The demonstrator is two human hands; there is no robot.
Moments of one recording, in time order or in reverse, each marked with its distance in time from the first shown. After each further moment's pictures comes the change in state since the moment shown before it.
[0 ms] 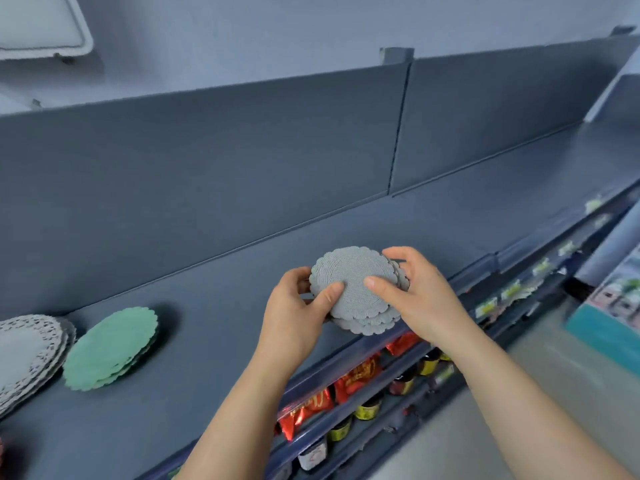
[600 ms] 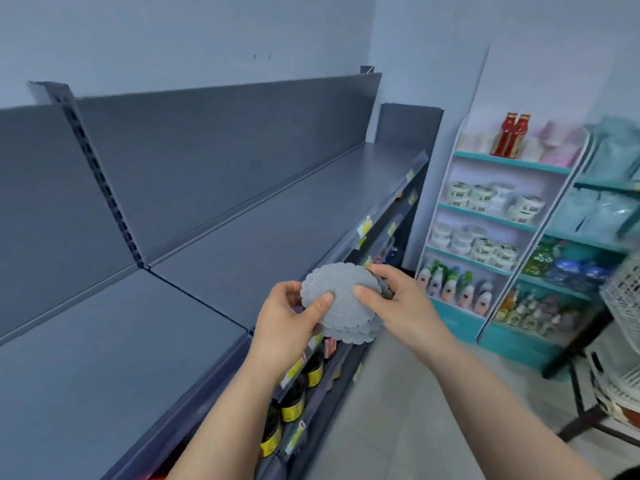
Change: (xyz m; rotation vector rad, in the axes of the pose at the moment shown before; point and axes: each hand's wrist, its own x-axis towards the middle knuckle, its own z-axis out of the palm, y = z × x) left_hand 0.083 0.076 0.400 -0.137 -0.480 0.014; right_hand 0.038 0.183 -0.334 0.066 0.436 0.206
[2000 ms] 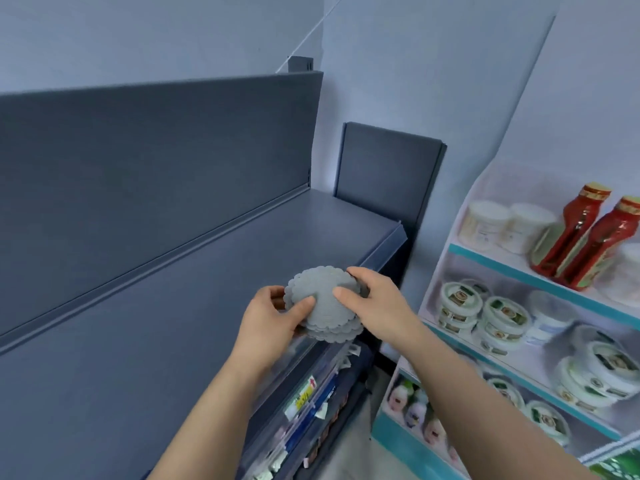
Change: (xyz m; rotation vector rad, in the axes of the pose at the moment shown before) left_hand 0.648 0.019 0.406 0.055 0.161 -0.079; right_hand 0.704 0.214 -0.298 -0.184 -0.212 -0.043
